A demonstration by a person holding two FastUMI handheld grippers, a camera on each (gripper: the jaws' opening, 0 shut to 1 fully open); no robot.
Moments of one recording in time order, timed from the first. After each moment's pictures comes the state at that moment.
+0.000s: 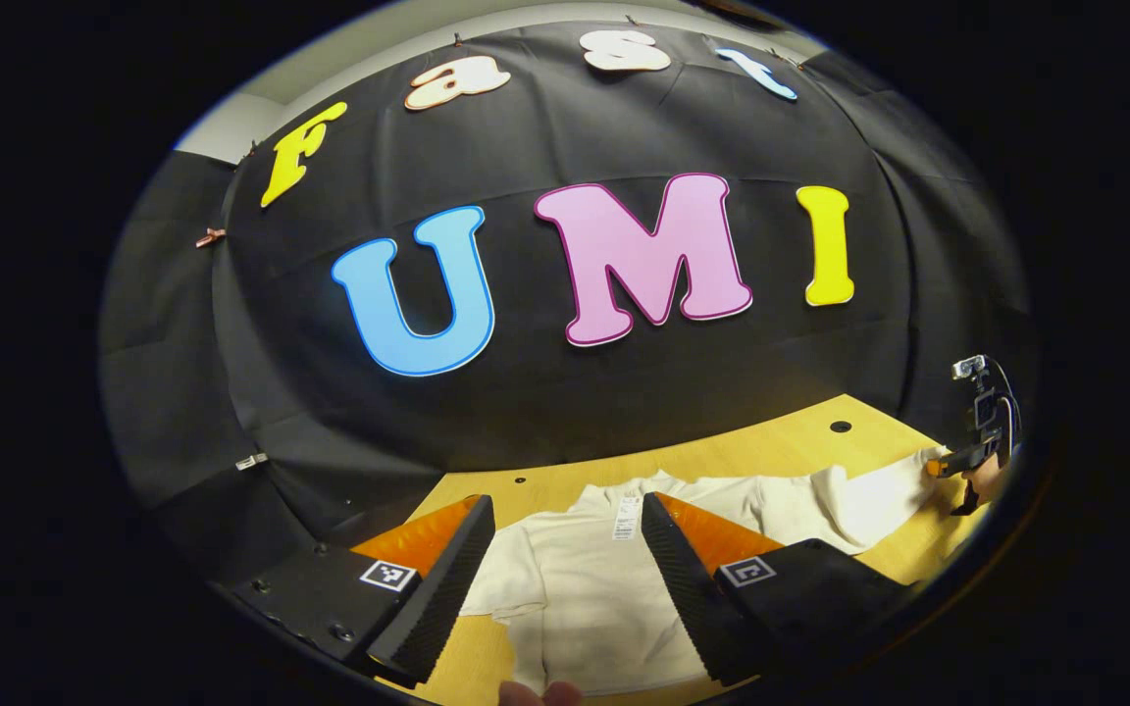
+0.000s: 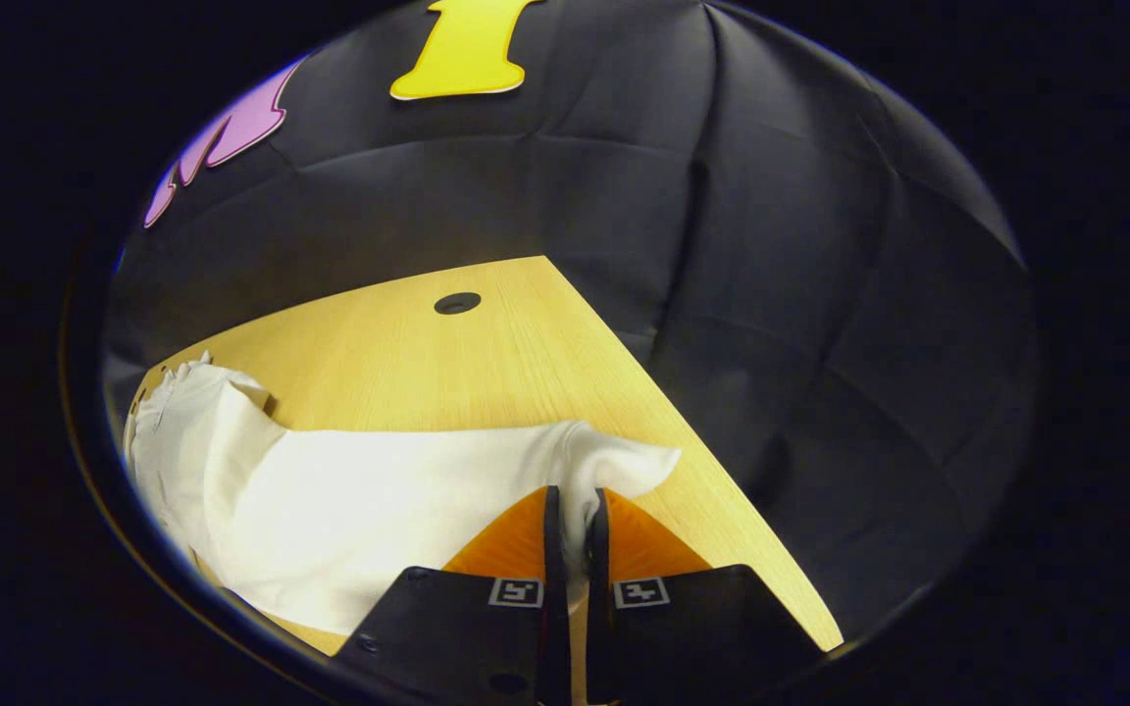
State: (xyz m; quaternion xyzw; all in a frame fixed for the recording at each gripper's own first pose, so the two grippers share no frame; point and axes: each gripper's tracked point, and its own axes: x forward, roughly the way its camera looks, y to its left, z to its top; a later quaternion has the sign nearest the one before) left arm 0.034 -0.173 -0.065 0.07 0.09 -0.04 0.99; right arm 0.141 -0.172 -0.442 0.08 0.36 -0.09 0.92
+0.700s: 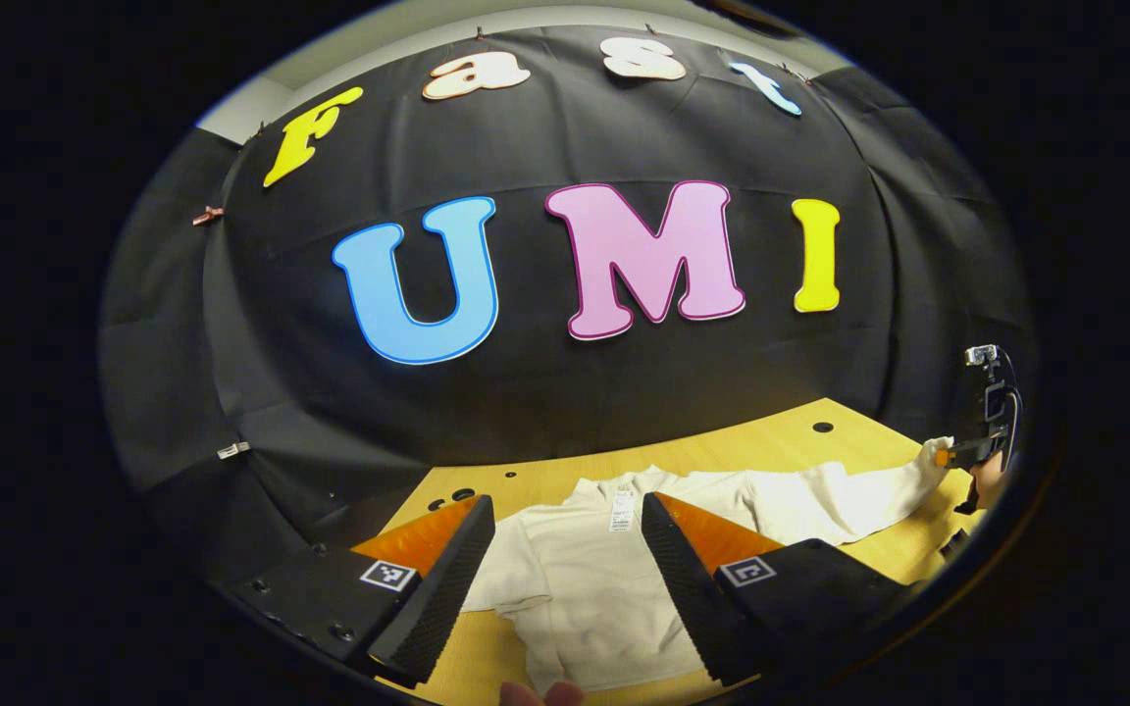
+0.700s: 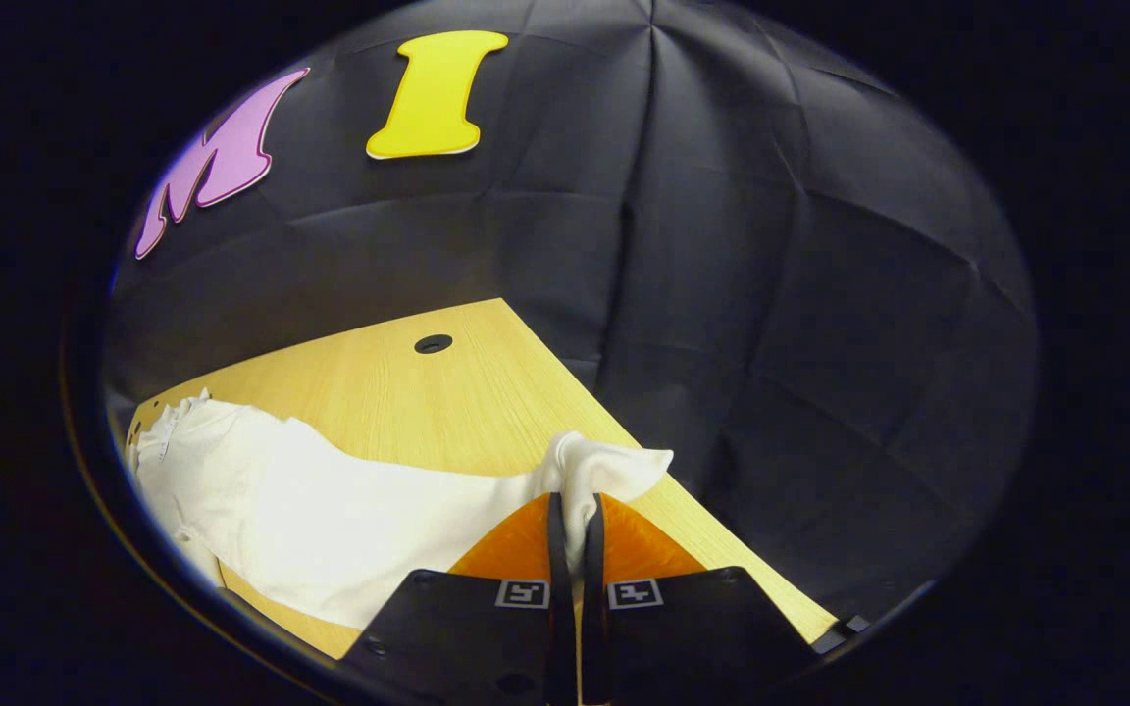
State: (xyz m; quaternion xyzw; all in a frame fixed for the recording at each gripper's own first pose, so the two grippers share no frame) left arm 0.026 -0.134 -0.075 0.05 0.08 -0.08 0.99; right arm 0.073 -0.181 -0.376 0.07 0.31 -0.16 0.94
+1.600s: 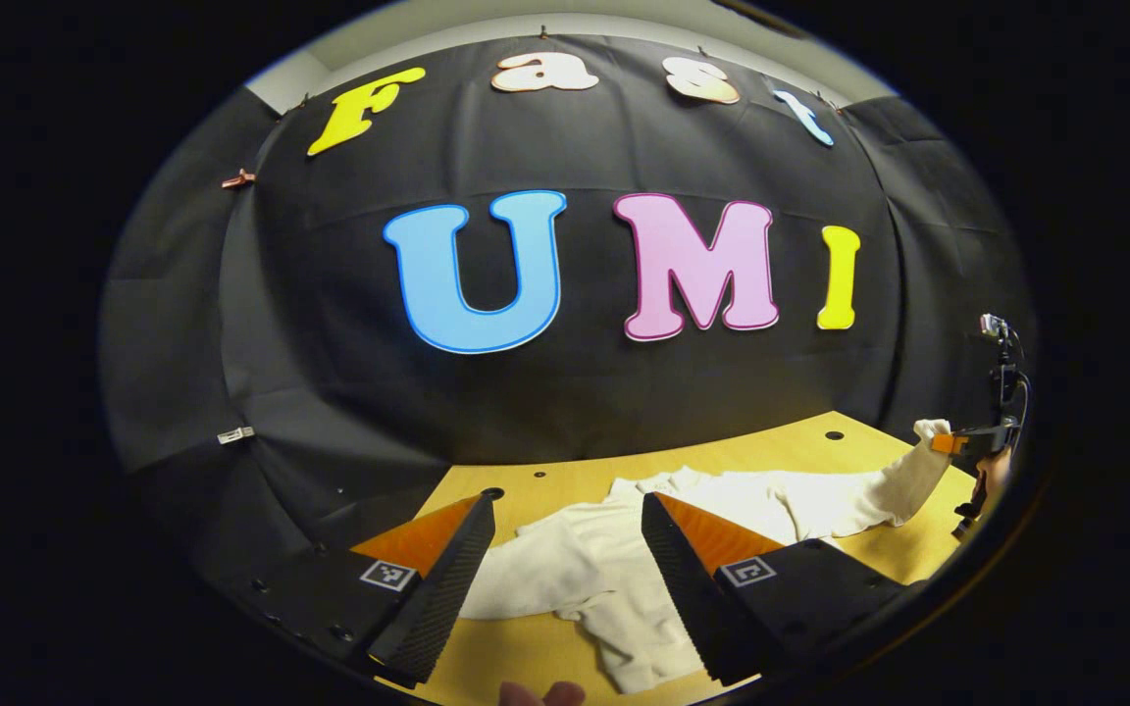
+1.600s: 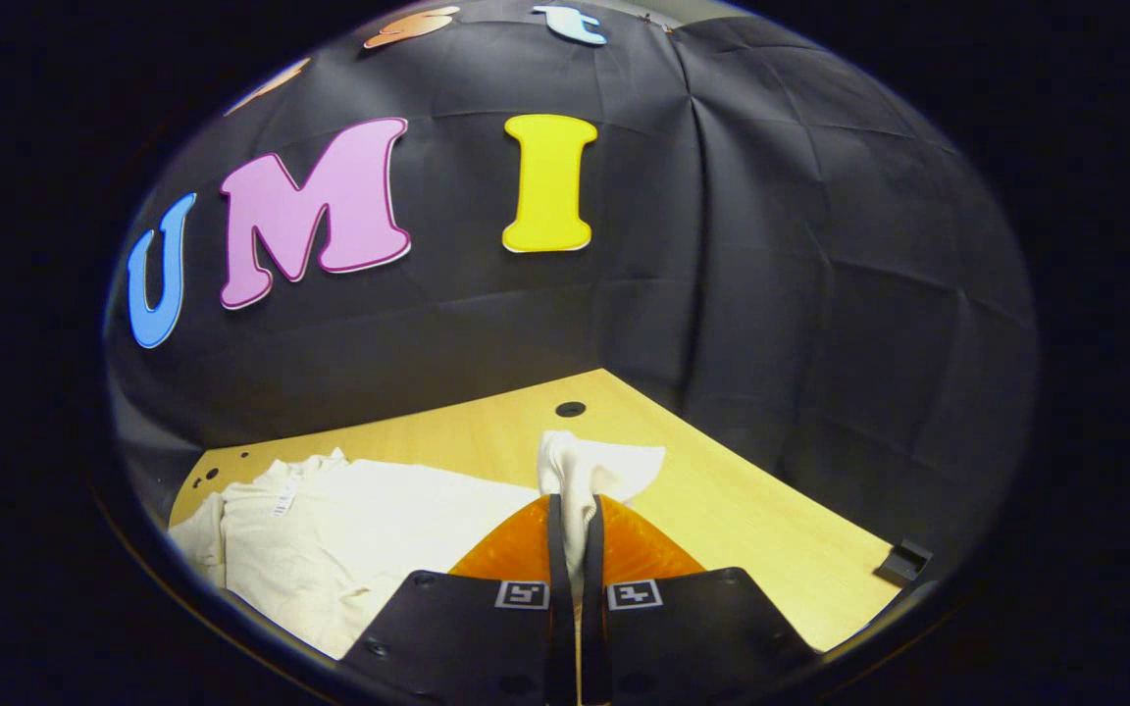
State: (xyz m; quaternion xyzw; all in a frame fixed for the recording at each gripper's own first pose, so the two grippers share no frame) left arm 0.039 -0.018 -0.092 0.01 0.07 -0.09 0.99; right arm 0.048 -0.001 -0.247 0.12 0.21 -0.10 0.97
